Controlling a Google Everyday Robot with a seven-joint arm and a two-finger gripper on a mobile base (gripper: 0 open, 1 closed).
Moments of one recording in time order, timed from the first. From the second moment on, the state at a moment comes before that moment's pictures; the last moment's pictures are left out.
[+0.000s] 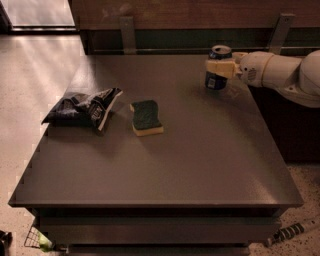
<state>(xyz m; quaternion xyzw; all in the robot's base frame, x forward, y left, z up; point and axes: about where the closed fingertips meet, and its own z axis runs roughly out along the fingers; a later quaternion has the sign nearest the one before) 0.721 -0.190 0.905 -0.28 0.71 0.26 0.59</state>
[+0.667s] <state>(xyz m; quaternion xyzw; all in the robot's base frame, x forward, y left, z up) 0.716 -0.177 0.980 -0.31 0.69 0.21 0.62</state>
